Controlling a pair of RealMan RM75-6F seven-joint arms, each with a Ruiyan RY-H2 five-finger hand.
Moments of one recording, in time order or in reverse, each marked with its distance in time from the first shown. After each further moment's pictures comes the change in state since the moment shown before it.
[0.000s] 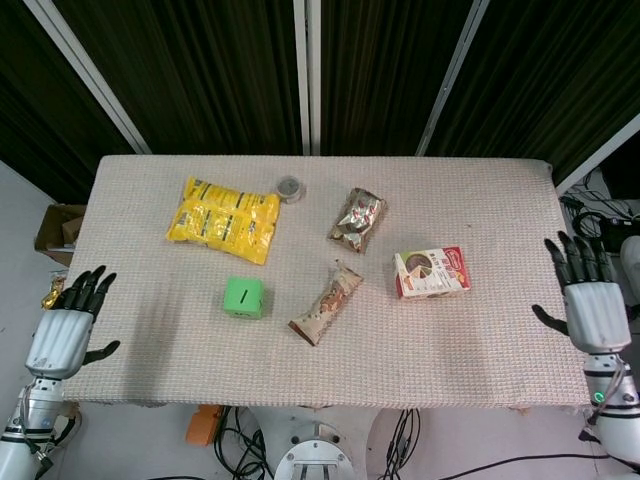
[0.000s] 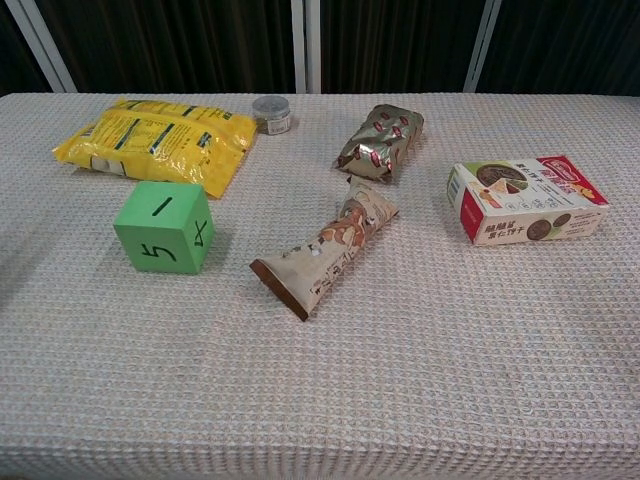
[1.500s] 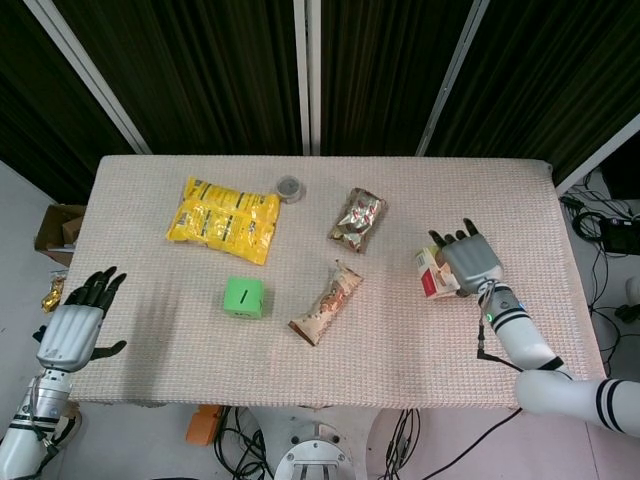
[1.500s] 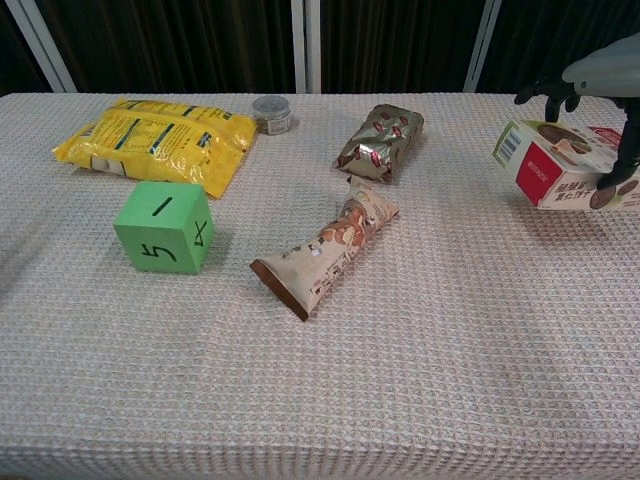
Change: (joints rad) left arm -0.047 0.000 0.002 0.012 -0.054 -0.101 -0.030; right arm 0.641 0.054 0.094 -0.338 0.741 -0.769 -0.742
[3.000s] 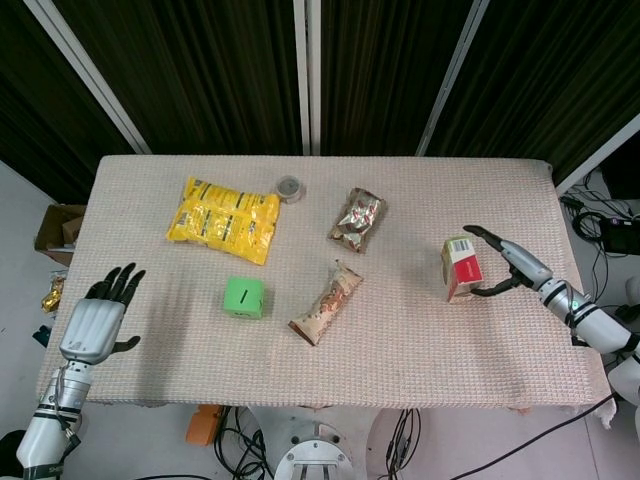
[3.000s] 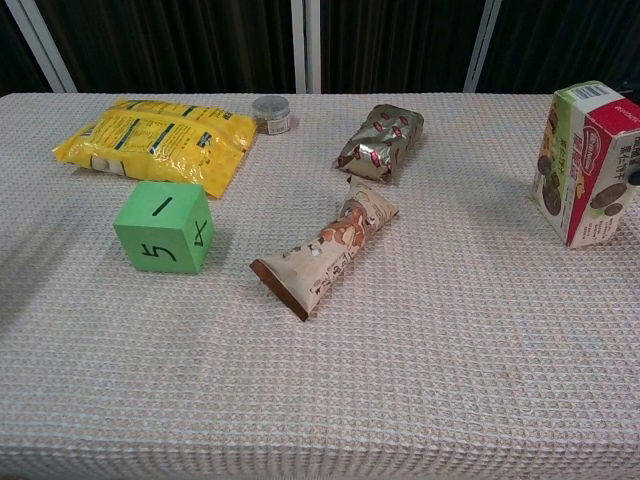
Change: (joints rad) left arm -0.036 -0.039 -0.030 -0.060 -0.056 -0.047 0.185; right arm -0.269 -0.291 -0.196 1.199 -1.162 0.188 2.382
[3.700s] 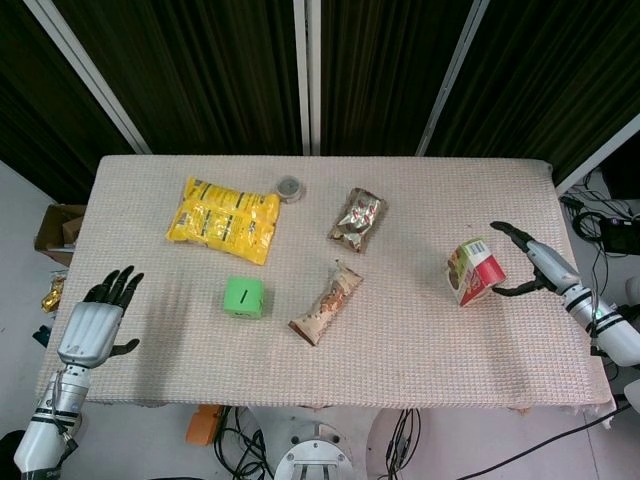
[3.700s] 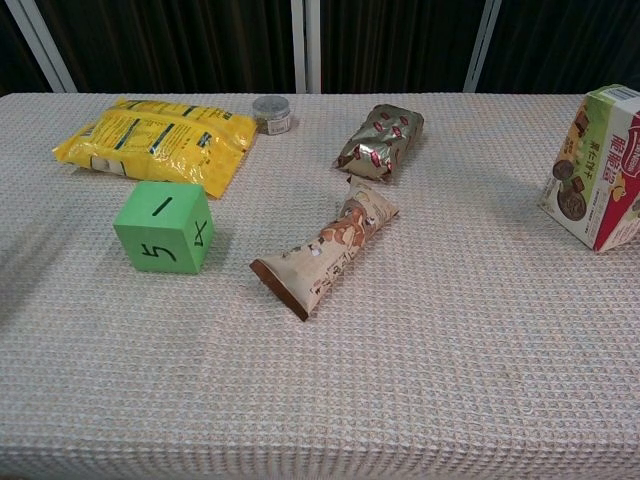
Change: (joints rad) left arm 0.016 -0.007 0.004 0.019 0.027 0.009 -0.026; right arm -0.068 0.082 0.058 -0.096 0.057 -0.011 -0.196
